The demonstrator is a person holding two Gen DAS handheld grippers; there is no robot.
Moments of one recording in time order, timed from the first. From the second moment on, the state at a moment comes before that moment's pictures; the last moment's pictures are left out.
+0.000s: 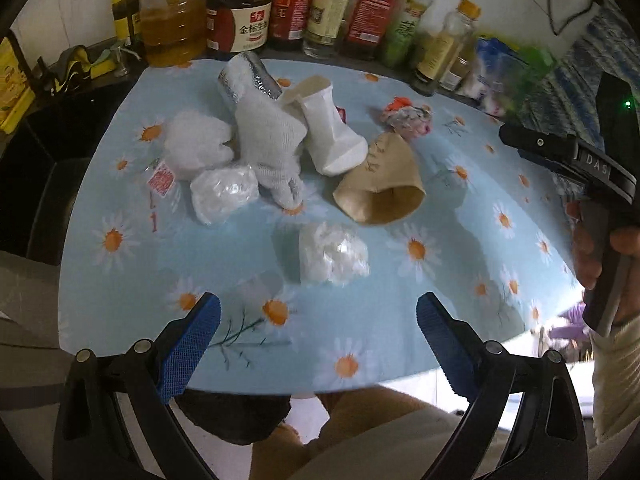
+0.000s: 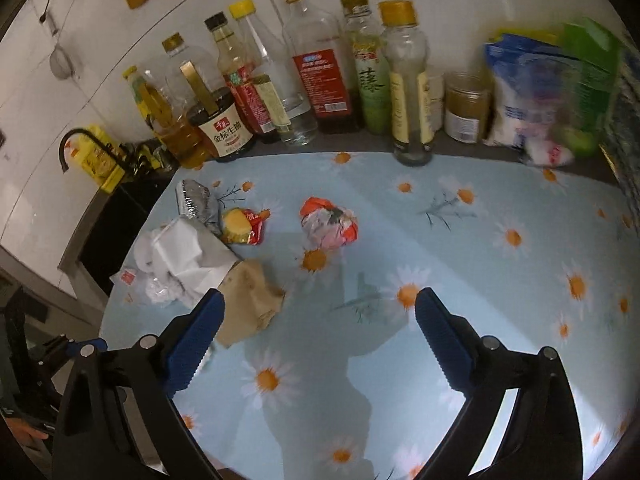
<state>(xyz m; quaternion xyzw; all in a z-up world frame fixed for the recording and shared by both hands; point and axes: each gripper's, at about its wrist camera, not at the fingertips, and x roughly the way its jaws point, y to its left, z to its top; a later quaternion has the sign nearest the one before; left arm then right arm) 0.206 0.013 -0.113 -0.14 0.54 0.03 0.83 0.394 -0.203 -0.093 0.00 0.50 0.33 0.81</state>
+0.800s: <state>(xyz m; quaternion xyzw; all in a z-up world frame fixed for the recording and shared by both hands) 0.270 -0.006 -0.178 -0.14 0.60 0.08 0.79 0.491 -0.125 -0.171 -0.10 0.53 0.39 0.74</state>
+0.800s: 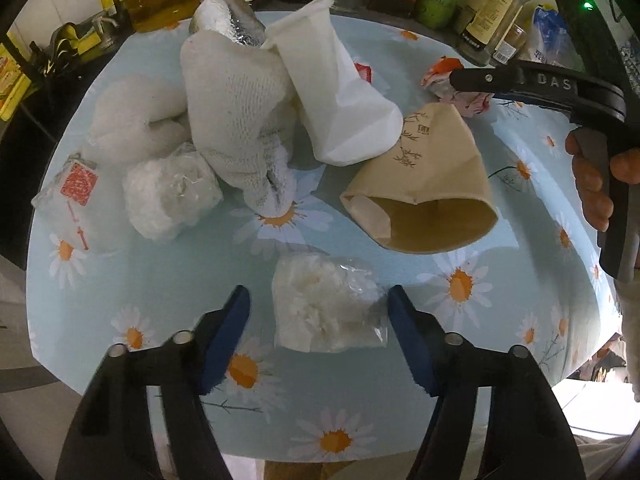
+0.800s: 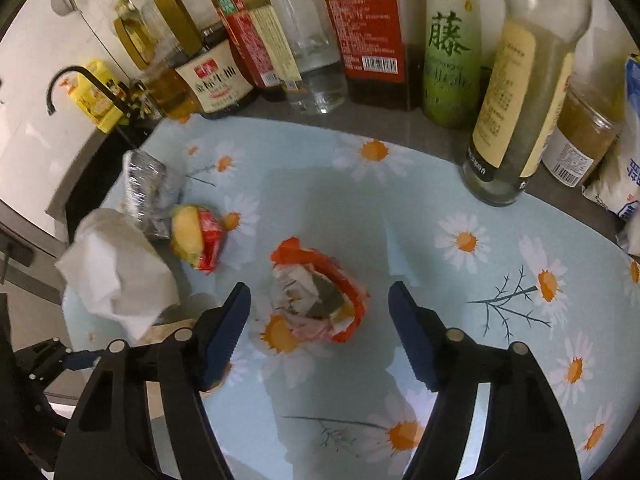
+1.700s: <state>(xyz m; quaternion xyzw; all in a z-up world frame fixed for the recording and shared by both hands) 0.245 0.007 -0.151 -0.14 0.57 0.03 0.81 0.446 -0.164 -0.148 -0.07 0.54 0.34 0.77</state>
